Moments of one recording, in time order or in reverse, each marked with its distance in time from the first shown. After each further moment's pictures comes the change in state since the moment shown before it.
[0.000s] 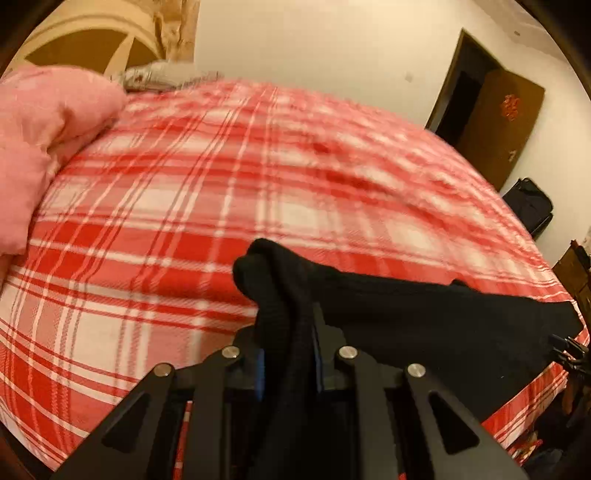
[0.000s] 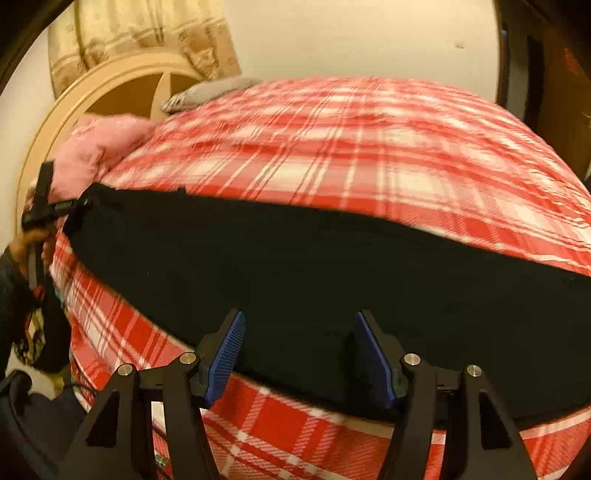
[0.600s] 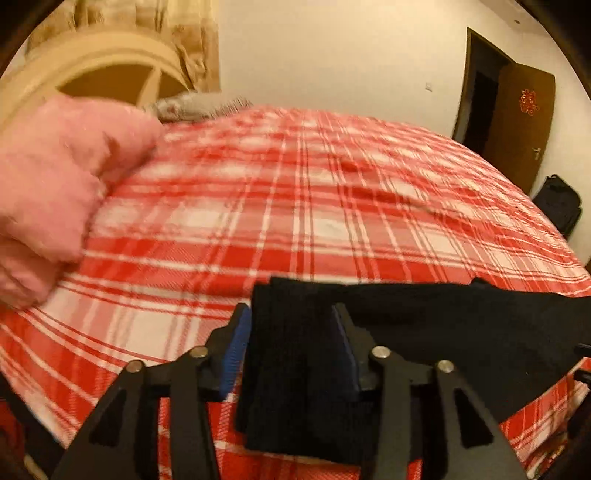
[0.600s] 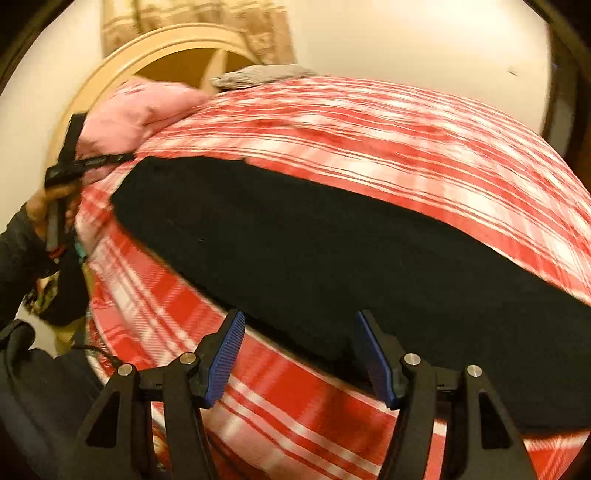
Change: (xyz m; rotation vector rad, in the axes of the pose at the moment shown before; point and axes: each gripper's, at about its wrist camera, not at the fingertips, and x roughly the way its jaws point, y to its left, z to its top) left arm -0.041 -0.024 -0.018 0.054 -0.160 0.198; right arm 0.006 0.055 -0.006 -0.199 0.010 0.114
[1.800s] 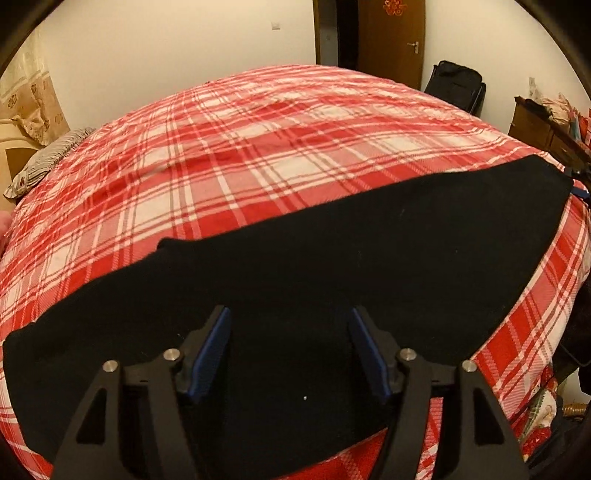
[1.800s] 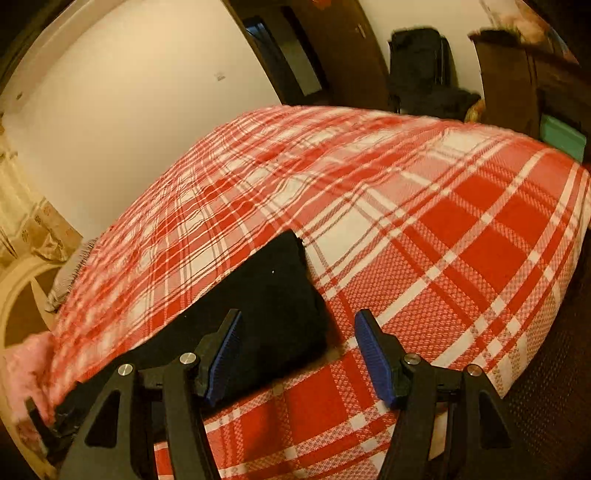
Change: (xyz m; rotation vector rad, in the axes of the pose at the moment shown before) left arm 0.020 -0.254 -0.049 0.432 0.169 -0.282; right arm -0.214 -0.281 -0.143 0.931 -0.296 -0.479
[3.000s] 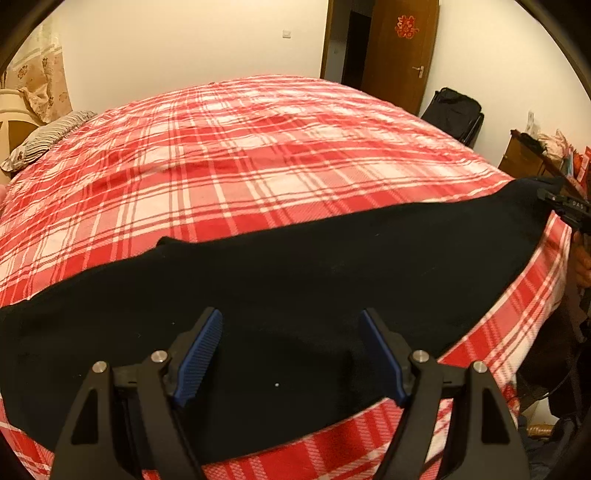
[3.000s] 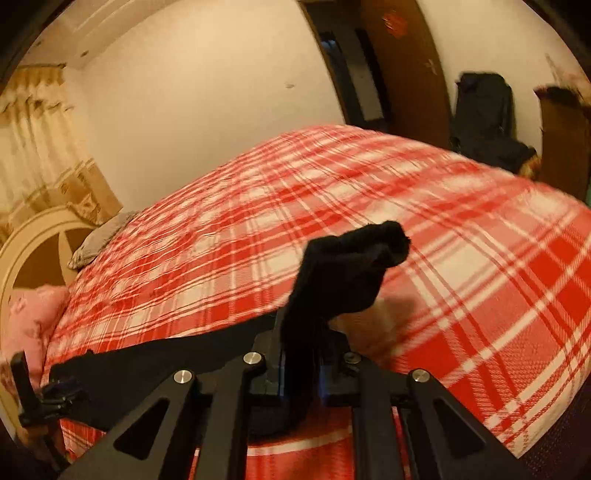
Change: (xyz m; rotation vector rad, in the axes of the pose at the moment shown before) left arm -0.027 0.003 0.005 -0.102 -0.041 -0.095; right arm -0.004 0.092 -0.015 -0.227 -0.093 0.160
